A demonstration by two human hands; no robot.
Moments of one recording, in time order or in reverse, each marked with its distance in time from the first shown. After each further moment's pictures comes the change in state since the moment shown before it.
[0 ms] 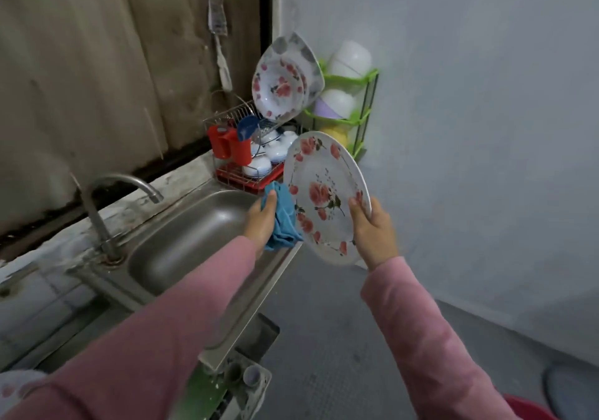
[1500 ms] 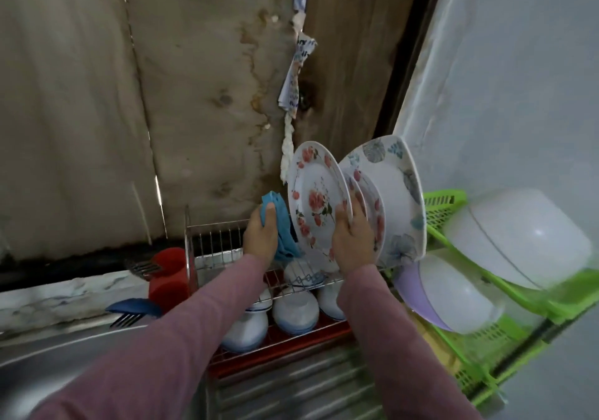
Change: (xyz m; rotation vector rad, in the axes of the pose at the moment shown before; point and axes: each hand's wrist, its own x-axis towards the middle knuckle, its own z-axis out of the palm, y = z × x) left_hand 0.513 0.147 0.052 -0.152 0.842 0.208; right_hand 0.629 0.020 0.184 -0.090 -0.564 -0.344
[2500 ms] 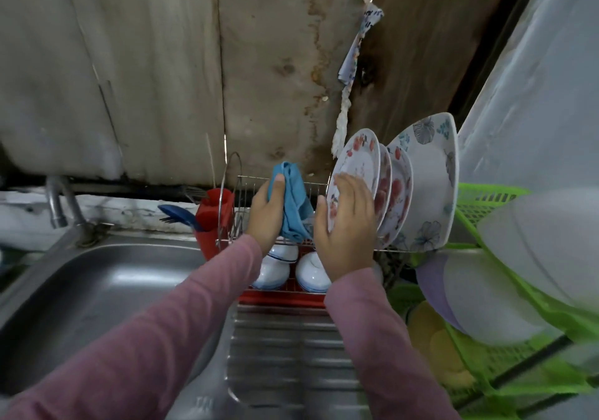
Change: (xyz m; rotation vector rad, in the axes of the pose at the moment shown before) left_hand -0.094 0.016 -0.008 -0.118 0.208 0.150; right_hand -0.044 0.026 -0.005 -0.178 0.094 -0.716
